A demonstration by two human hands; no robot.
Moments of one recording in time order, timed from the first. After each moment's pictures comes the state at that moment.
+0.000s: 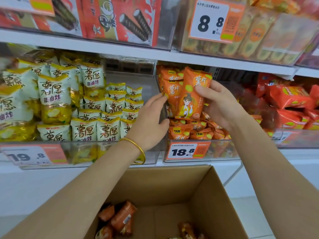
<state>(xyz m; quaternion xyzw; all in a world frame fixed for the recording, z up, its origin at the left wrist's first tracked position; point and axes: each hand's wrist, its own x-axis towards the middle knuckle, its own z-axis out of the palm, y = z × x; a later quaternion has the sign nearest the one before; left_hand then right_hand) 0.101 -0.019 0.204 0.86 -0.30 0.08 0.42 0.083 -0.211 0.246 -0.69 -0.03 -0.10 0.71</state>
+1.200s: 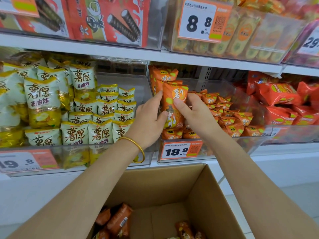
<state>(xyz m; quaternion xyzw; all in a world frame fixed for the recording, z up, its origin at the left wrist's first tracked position) 0.118 -0.038 0.191 0.82 -0.31 0.07 0.47 0.074 -0.180 0.216 -0.86 0.02 -0.20 0.47</state>
